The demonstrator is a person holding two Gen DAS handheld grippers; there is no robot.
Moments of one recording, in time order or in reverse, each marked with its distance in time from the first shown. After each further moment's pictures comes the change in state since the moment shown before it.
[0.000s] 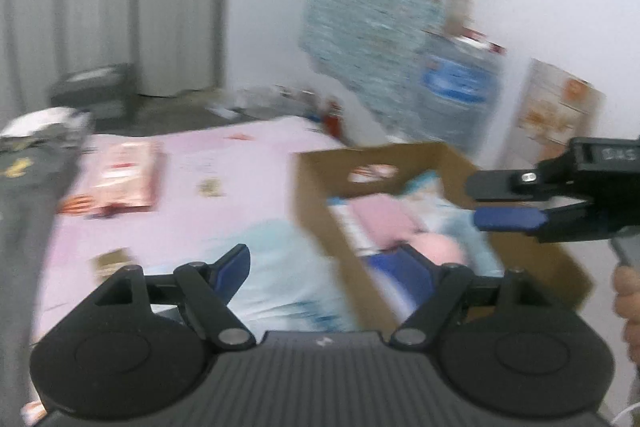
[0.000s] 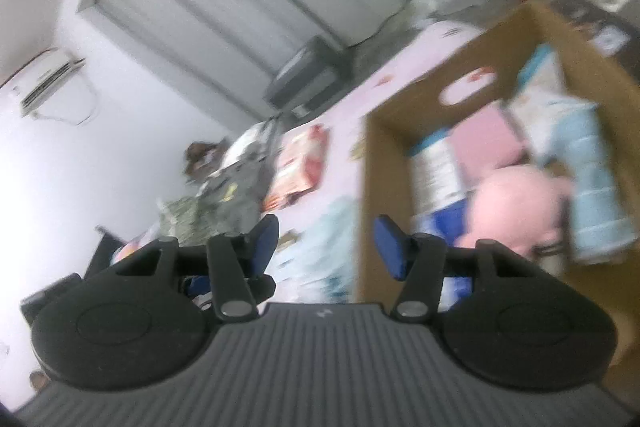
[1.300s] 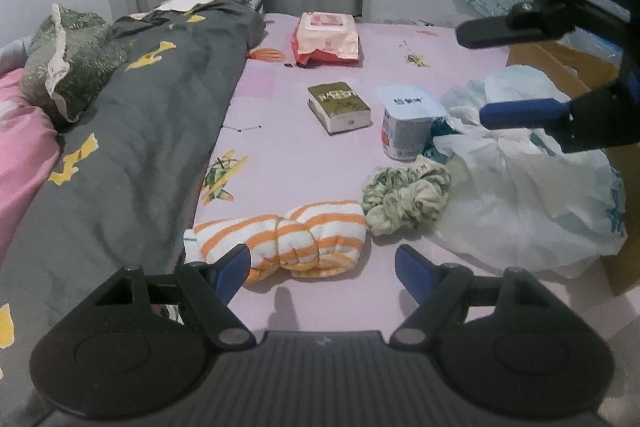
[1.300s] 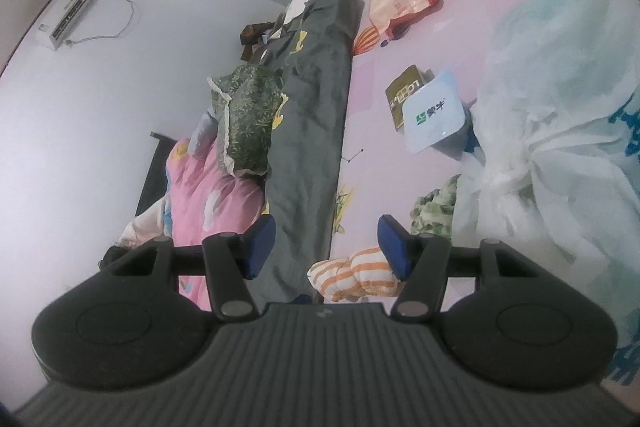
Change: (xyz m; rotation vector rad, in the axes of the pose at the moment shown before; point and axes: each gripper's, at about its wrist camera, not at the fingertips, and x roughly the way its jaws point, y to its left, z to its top) left arm -0.028 0.148 -0.143 -0.144 0.197 0.320; right arm 0.221 0.091 -0.105 0.089 0.392 0.174
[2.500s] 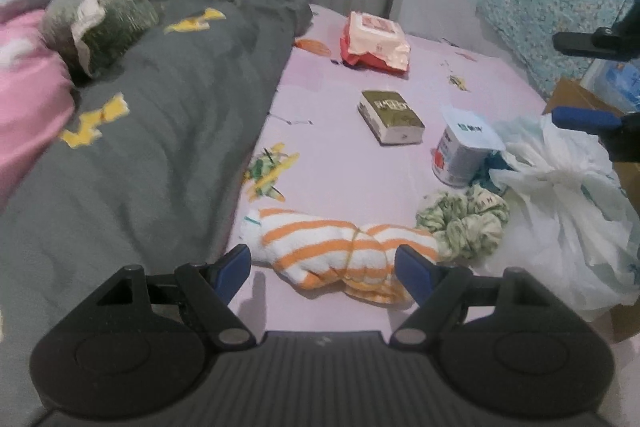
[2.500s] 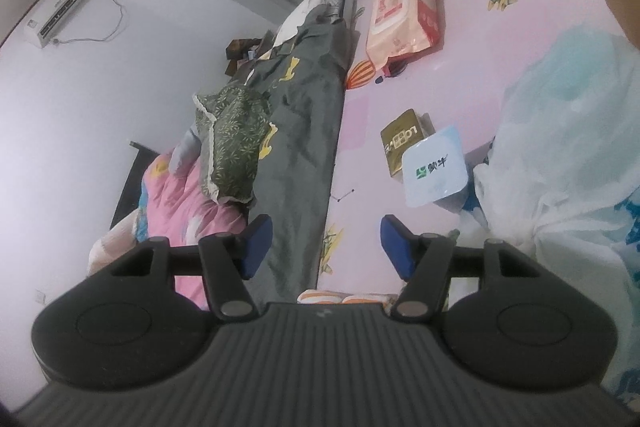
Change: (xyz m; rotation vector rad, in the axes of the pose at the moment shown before) left arm 0.017 0.057 0.005 -0.163 -0.009 -0.019; right arm 0.002 0.018 0.033 -0.055 -0.062 -0.078
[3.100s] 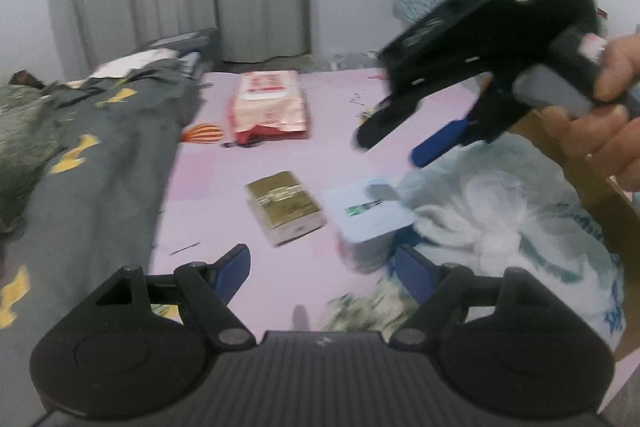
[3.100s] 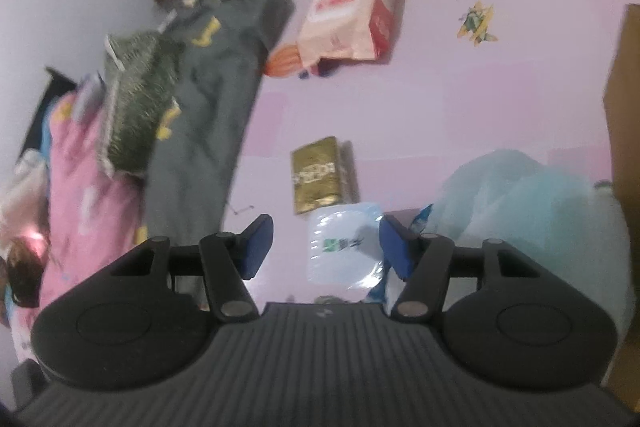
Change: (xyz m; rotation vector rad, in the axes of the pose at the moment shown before) left arm 0.037 -0.100 0.064 0.284 -0.094 -0.109; right arm 0.077 -0.009 0.095 -0.159 0.225 -0.324
